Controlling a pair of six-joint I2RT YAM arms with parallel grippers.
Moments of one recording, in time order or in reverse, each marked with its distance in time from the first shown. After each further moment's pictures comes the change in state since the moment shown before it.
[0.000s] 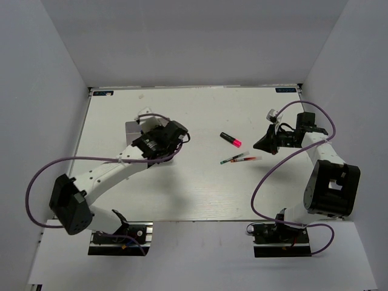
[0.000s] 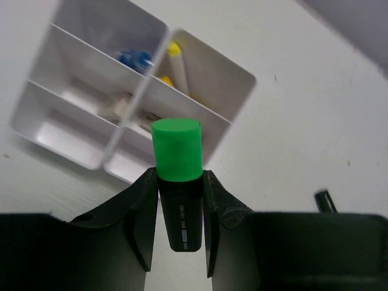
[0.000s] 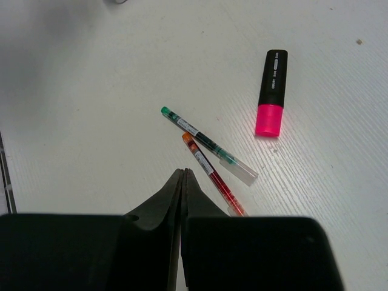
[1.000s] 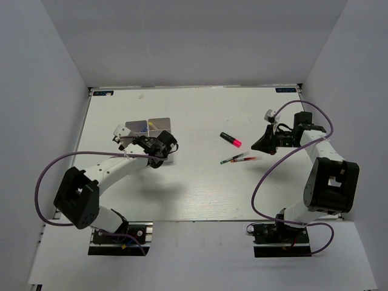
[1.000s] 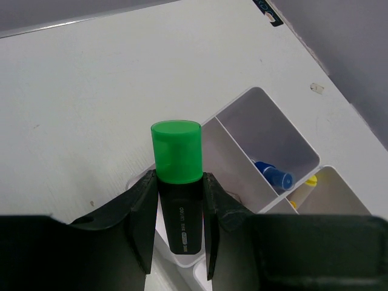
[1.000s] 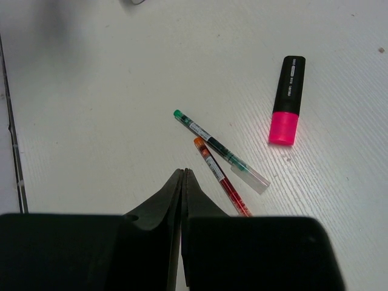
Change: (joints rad) left arm 0.142 0.009 -0.170 -0.321 -0.417 -0.634; right arm 0.022 0.032 0.024 -0.062 -0.027 -0.047
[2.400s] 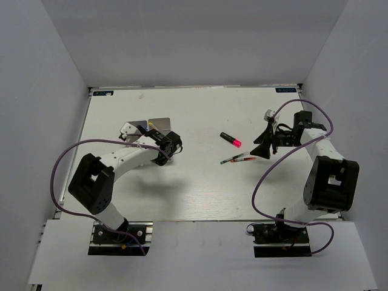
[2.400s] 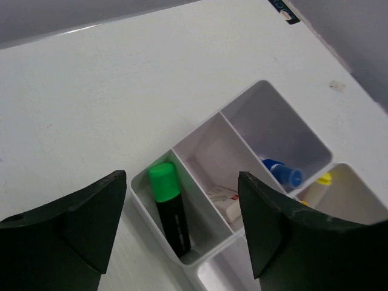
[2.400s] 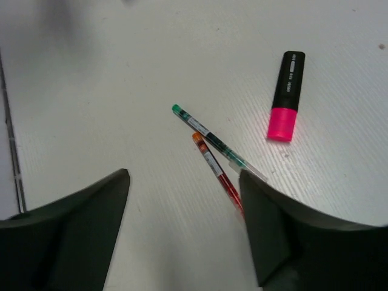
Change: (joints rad) left arm -0.011 0.183 0.106 -0.234 -0.019 -0.206; right arm 0.000 0.017 0.032 -0.075 0.013 -0.065
